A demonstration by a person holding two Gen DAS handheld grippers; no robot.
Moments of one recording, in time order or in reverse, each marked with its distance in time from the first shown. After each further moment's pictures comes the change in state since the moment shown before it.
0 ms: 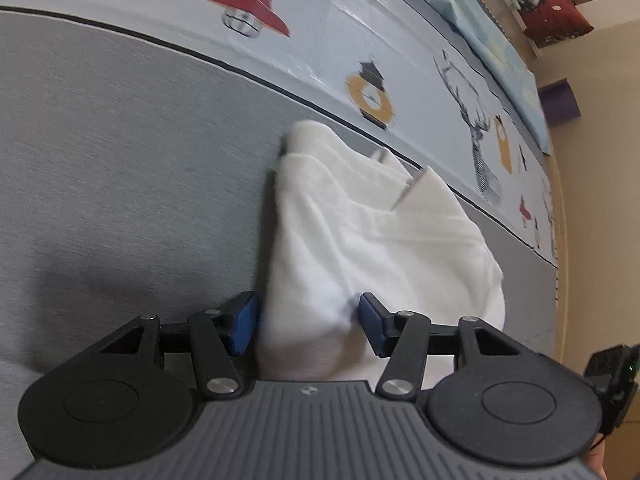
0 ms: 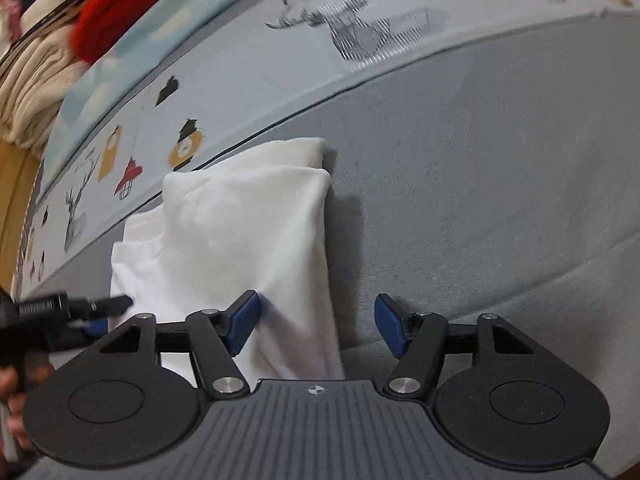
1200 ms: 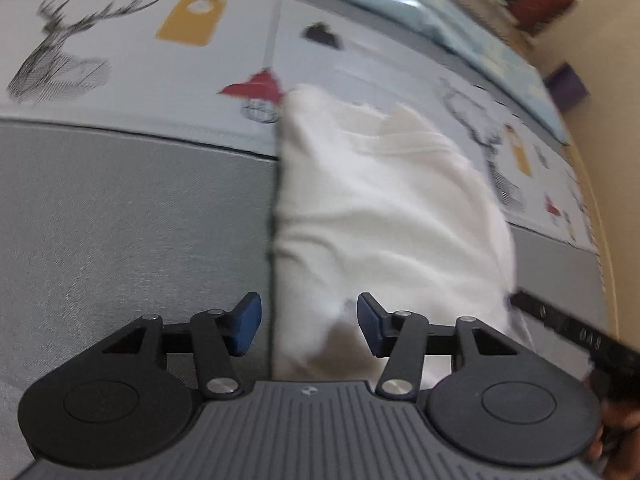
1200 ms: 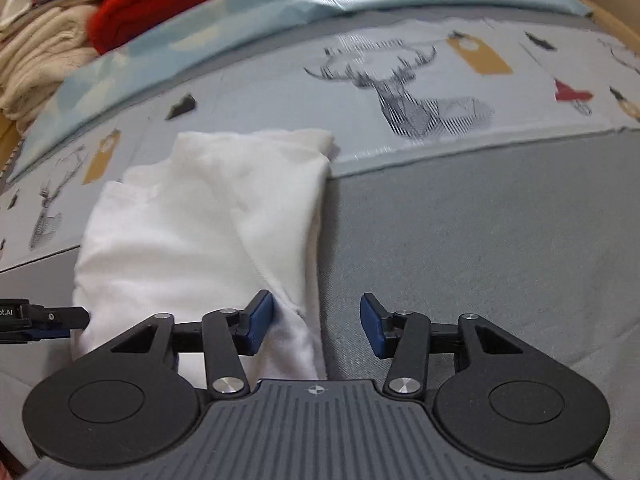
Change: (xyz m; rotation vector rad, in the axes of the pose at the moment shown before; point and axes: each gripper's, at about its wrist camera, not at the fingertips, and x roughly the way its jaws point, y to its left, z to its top) left arm -0.042 -0.002 0.000 0.194 -0.134 0.151; right arm 0.003 0.073 0.000 -0.225 -0.198 -0.129
